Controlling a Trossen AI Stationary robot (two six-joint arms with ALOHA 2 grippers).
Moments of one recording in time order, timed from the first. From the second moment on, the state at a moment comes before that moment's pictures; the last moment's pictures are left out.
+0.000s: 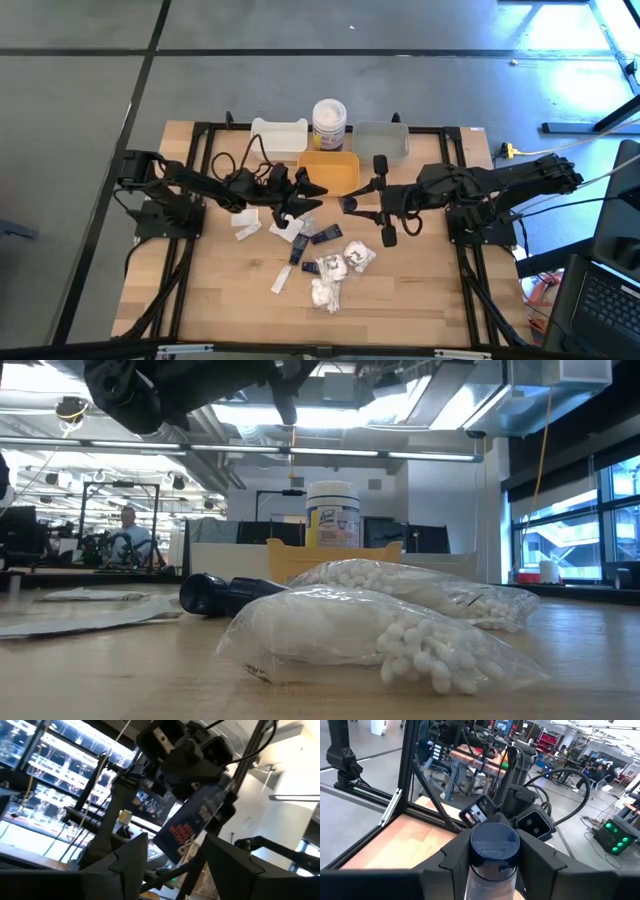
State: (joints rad) left arm 0.02 1.56 0.64 1.33 0.13 -0.54; right arm 0.26 1.24 1.20 -0.10 0.15 -0.30
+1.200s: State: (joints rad) left arm 0.02 1.67 0.86 1.52 0.27 -0.54; right arm 0.24 1.24 1.20 0.20 0.11 -0.43
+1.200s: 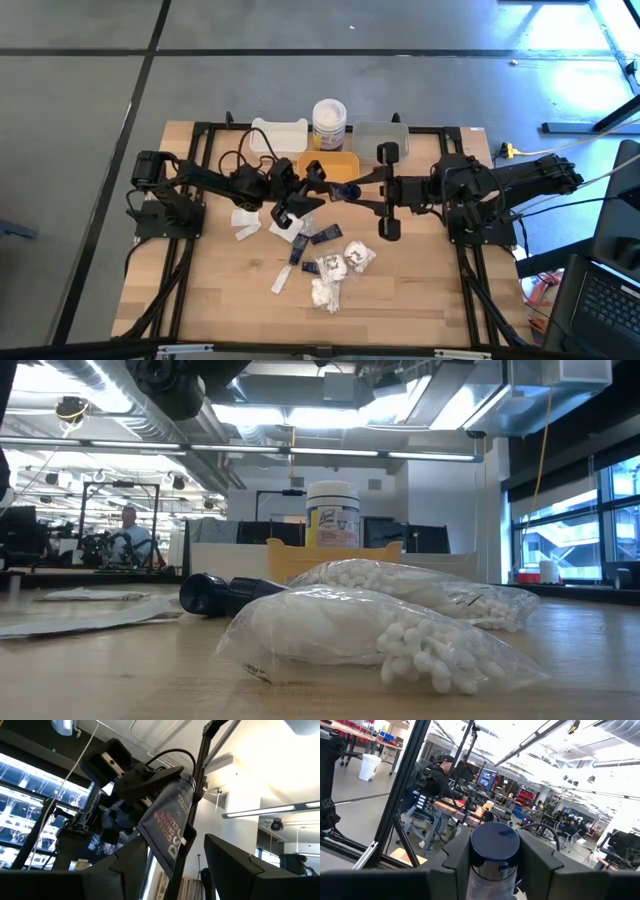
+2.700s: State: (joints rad) left arm 0.13 1.66 0.86 1.52 0.41 -0.70; right arm 0.23 1.08 1.20 -0.26 0.36 -0.07
